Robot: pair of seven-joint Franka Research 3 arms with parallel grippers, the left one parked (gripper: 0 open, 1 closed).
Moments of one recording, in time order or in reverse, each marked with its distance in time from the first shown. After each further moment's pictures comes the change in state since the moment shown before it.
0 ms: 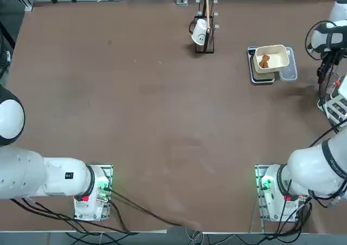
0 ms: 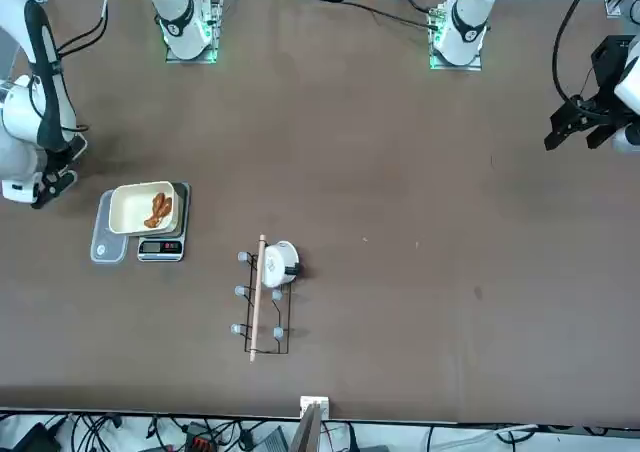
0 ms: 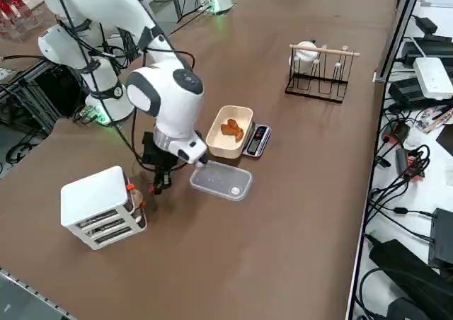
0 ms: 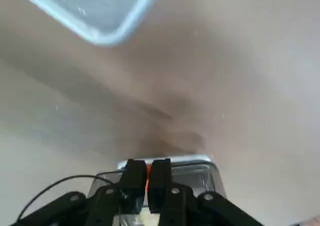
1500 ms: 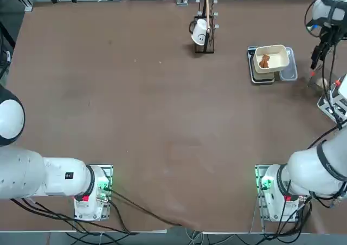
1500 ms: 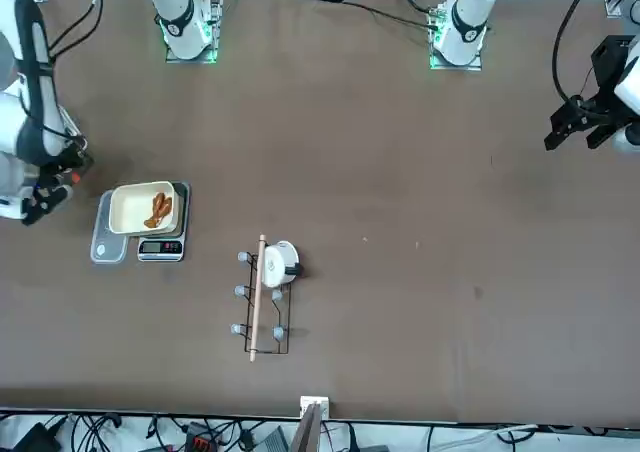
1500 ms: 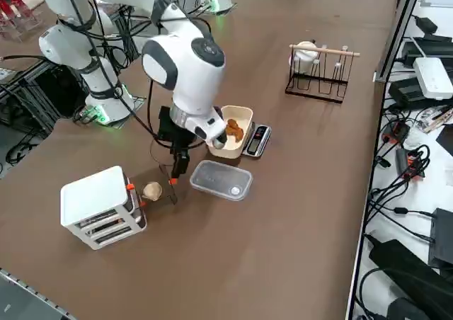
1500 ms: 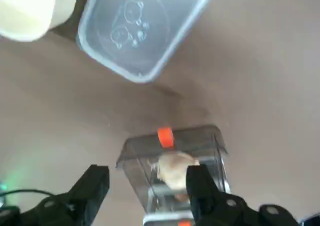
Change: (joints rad) arm 0.044 -0.025 0.008 0.187 0.158 -0.278 -0.006
